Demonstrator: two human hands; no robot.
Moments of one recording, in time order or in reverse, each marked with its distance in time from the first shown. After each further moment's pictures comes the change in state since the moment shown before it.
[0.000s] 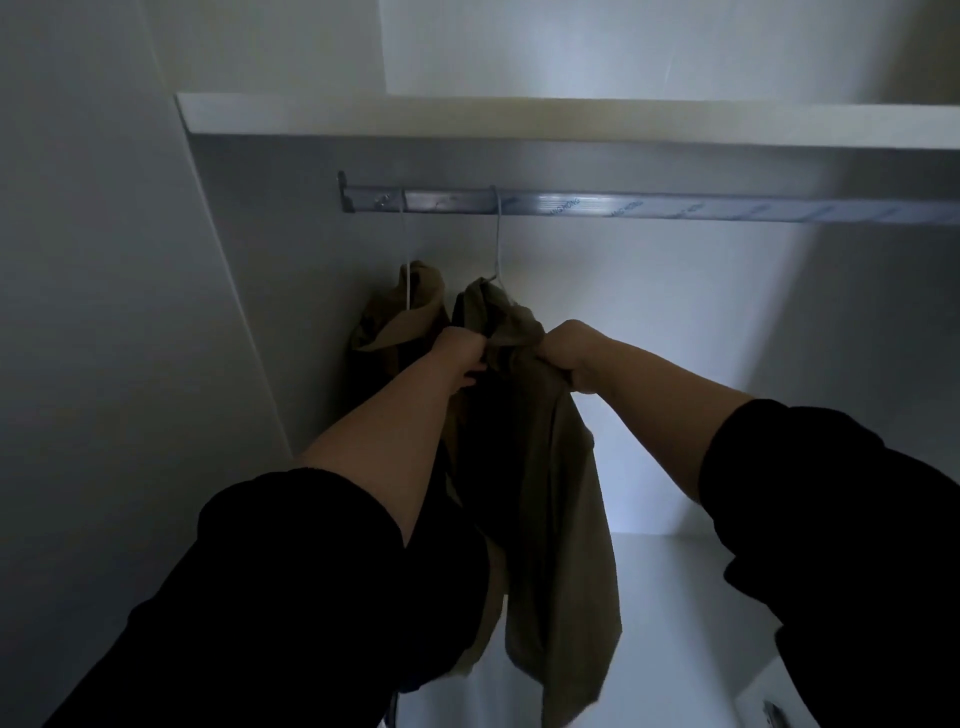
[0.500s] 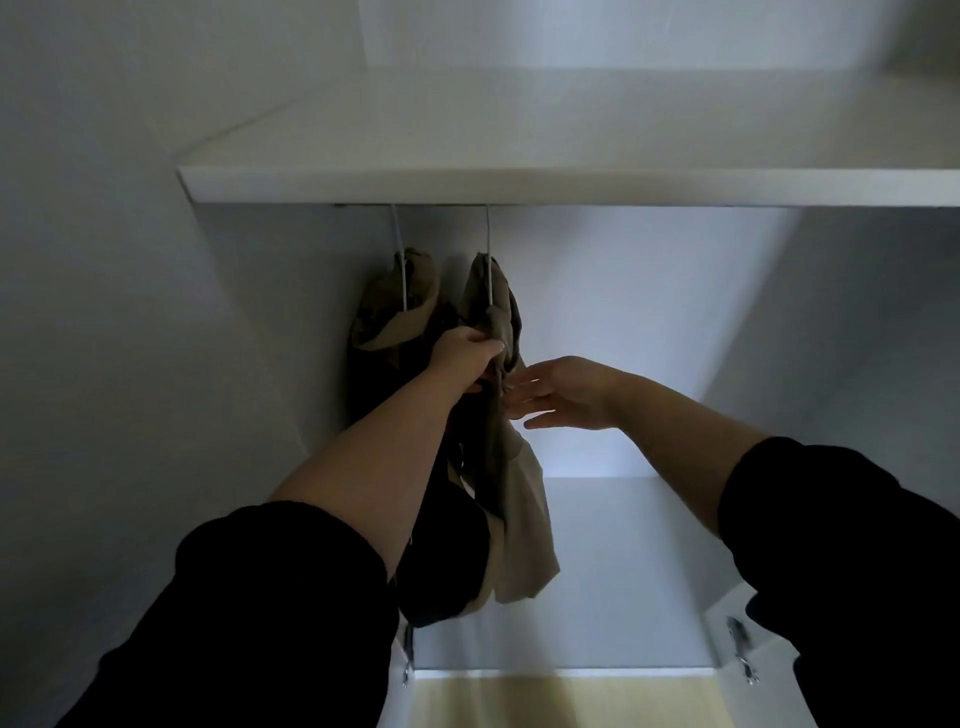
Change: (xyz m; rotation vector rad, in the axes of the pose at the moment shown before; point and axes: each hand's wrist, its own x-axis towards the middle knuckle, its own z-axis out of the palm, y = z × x) left_hand -0.038 0.007 -0.001 0.117 0.003 0.045; right_hand -0.043 0.017 -0.011 0.238 -0.458 0.165
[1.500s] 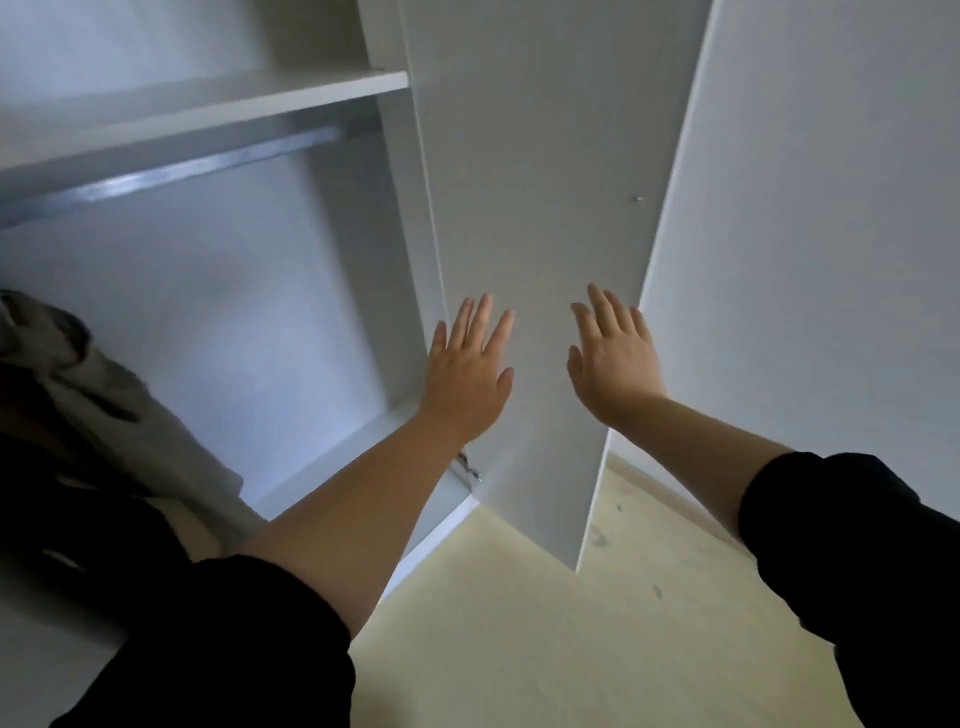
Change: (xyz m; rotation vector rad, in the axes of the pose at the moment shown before) left_hand -0.428 -0.021 0.320 1.040 -0.268 1.366; right_hand -0.513 0.311 -0.061 -1.138 1.393 0.212
